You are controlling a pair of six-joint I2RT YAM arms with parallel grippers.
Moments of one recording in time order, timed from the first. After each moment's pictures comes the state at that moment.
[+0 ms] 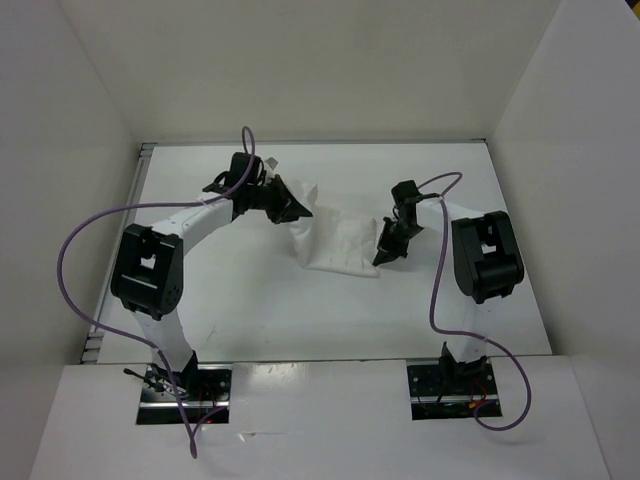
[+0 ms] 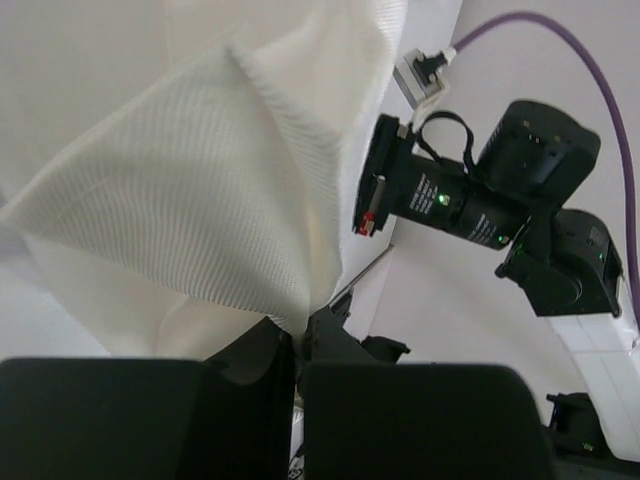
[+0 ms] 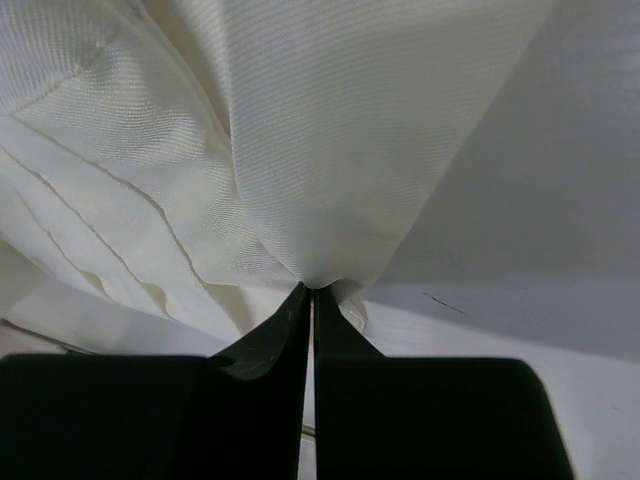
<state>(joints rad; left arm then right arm) -0.29 1.81 1.31 -0.25 0.67 -0.98 0.22 1.88 1.16 -0.64 -0.30 0.60</state>
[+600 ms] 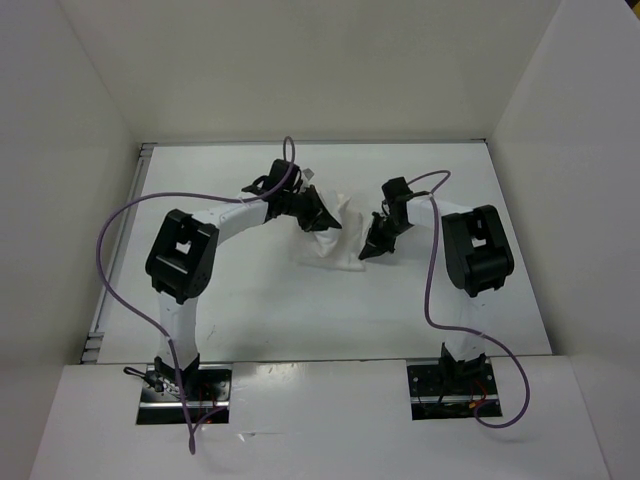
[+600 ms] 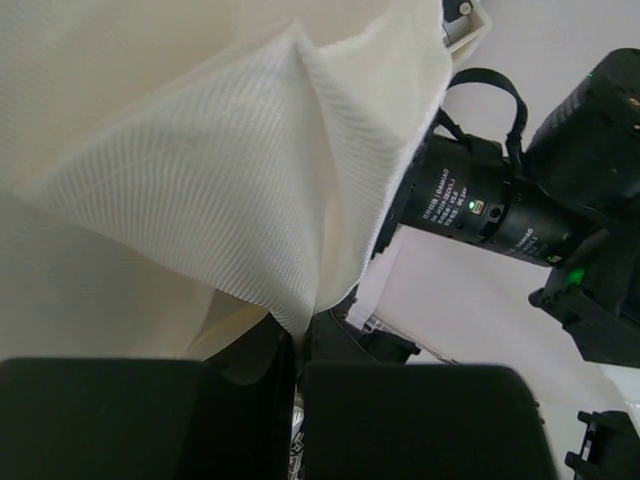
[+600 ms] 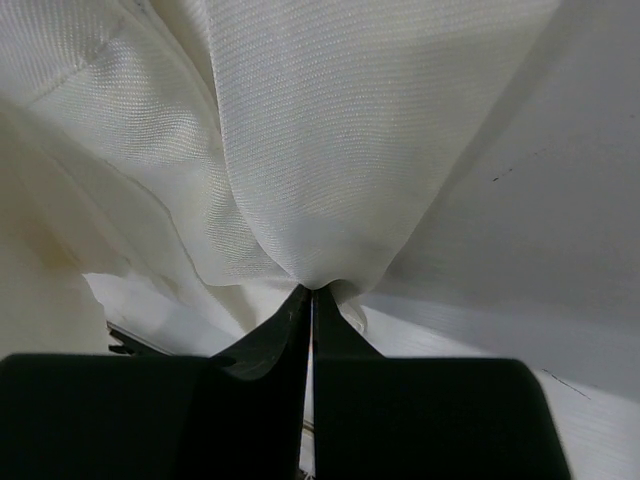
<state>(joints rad) -0.45 2.01 1.45 -0.20 0.68 -1.03 0.26 1.96 1.22 -0.56 -0.41 0.65</state>
